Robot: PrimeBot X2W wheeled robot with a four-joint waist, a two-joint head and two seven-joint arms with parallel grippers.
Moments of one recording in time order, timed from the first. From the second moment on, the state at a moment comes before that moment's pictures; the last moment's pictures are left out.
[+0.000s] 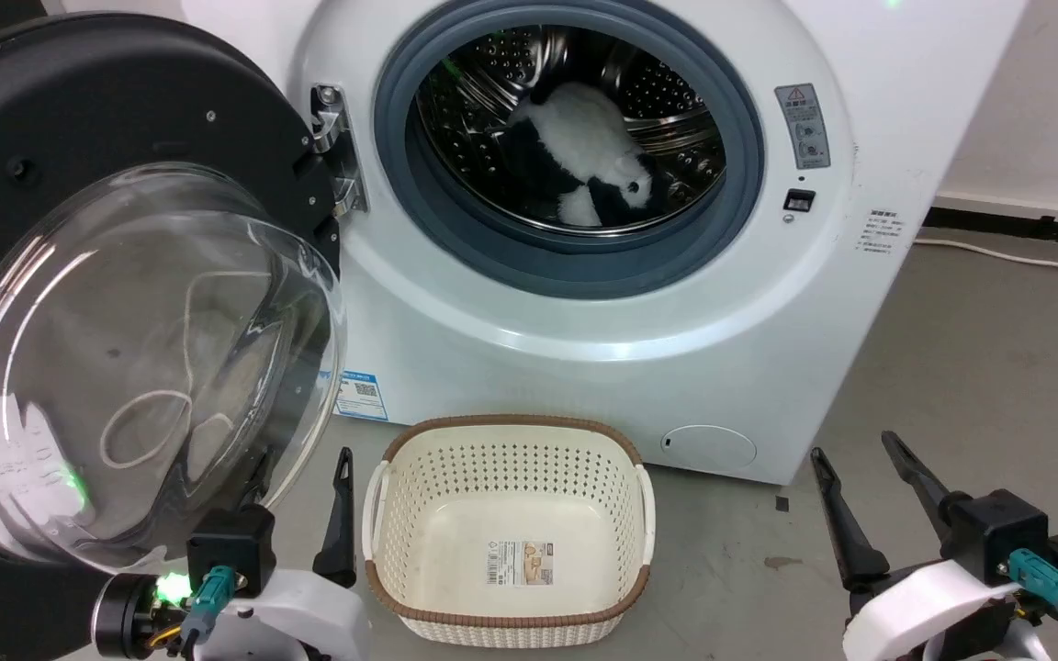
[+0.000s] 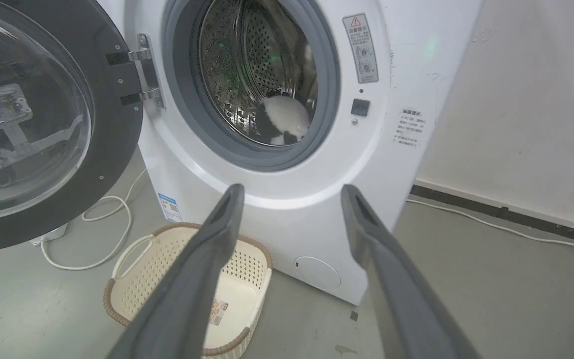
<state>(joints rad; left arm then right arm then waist) -0.01 0.05 -0.02 0.01 -0.01 0.00 -0.02 -0.01 -0.05 -0.01 0.01 0.03 0.13 -0.02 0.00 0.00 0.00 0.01</state>
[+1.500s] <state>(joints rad) 0.04 0.05 -0.03 -0.06 -0.06 0.05 -0.13 -0.02 -0.06 0.13 0.07 0.09 0.13 -0.13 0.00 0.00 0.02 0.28</state>
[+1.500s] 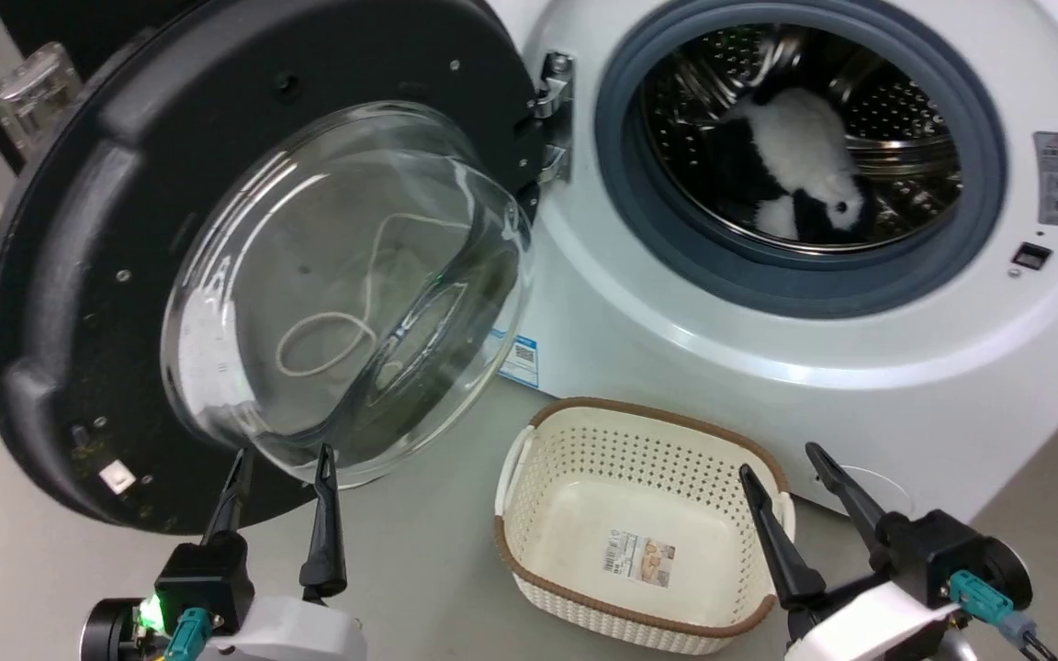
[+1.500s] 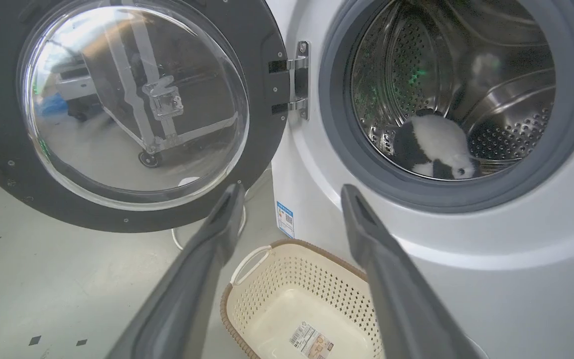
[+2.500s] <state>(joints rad) 0.08 0.05 -0.05 -0.07 -0.12 0.09 -0.19 -0.03 -0.10 0.22 0.10 0.15 0.13 -0.20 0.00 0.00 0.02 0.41</state>
